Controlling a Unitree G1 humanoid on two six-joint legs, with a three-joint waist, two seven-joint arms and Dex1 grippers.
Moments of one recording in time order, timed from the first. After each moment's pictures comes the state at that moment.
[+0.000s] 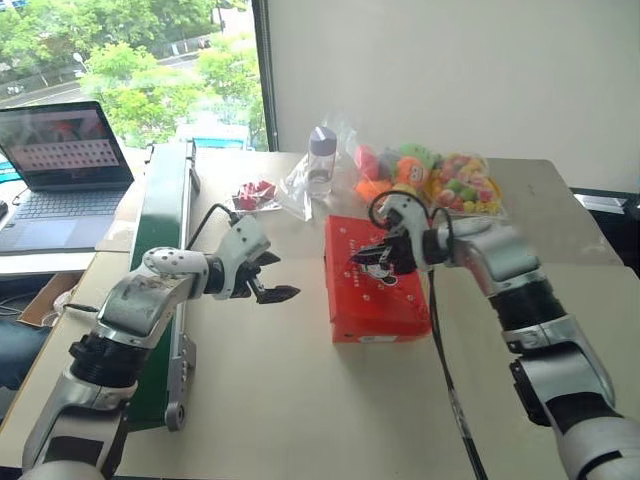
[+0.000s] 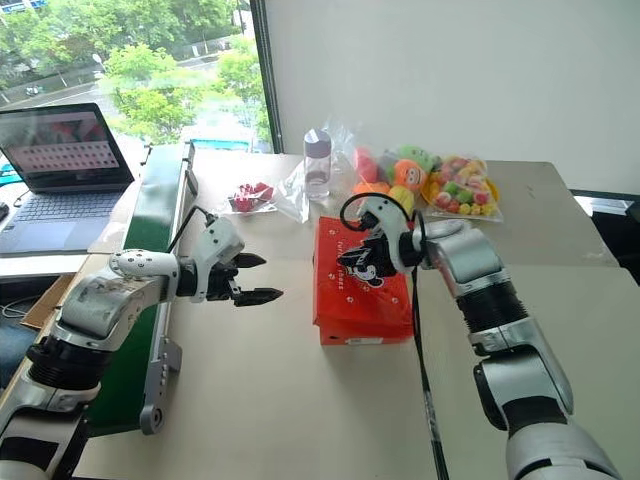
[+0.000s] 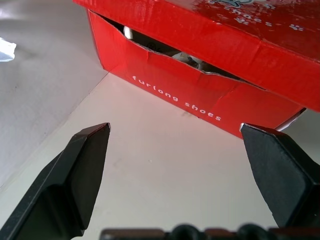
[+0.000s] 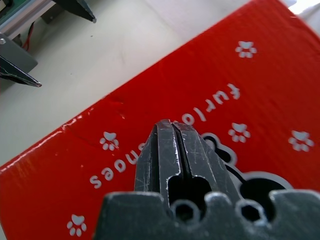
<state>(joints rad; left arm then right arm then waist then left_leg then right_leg) -0.56 0.71 -0.18 -0.12 -0.35 0.77 -0.92 -0.87 -0.56 0.22 0.22 0.30 0.90 1.00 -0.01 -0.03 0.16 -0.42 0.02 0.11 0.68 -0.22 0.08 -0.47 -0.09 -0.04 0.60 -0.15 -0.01</state>
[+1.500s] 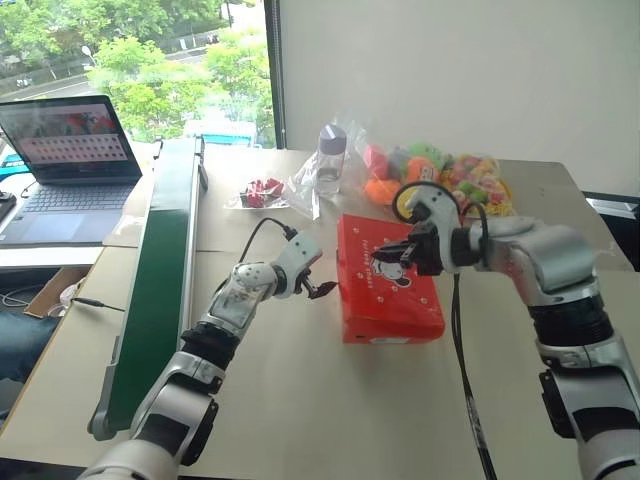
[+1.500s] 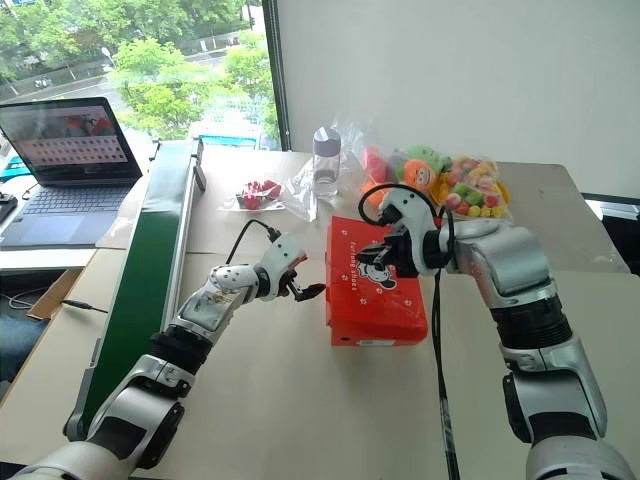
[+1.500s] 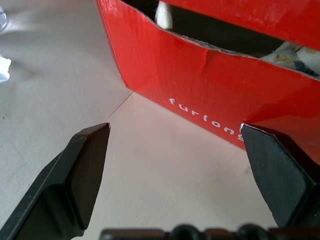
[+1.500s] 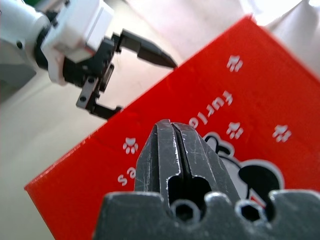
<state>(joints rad) -0.68 0.25 -0.27 0.45 0.01 0.32 -0.67 -0.75 -0.63 0.17 -0.04 0.41 1.12 0.88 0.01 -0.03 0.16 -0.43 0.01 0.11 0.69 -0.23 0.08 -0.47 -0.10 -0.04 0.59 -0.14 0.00</state>
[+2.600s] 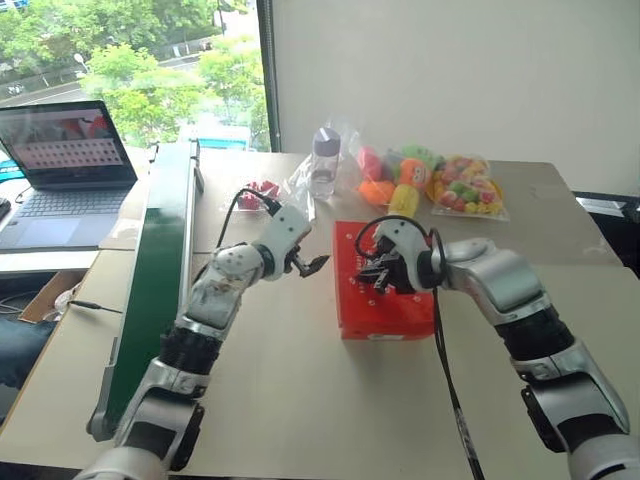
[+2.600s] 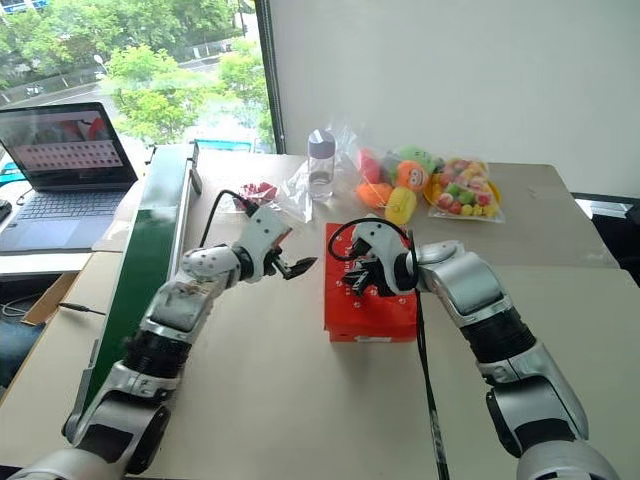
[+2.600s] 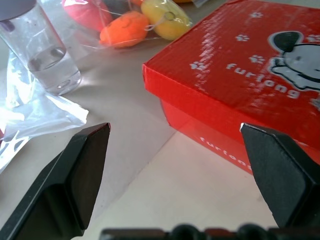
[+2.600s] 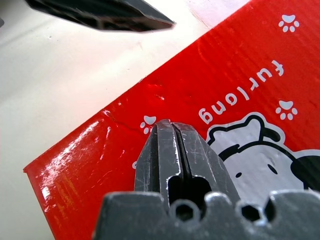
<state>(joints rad) -0.61 0.41 -0.17 -0.07 -0.05 0.64 -0.71 -0.76 -0.58 0.36 0.02 0.28 0.93 0.82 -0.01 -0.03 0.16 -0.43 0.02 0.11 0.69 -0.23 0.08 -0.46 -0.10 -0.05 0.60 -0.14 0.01</state>
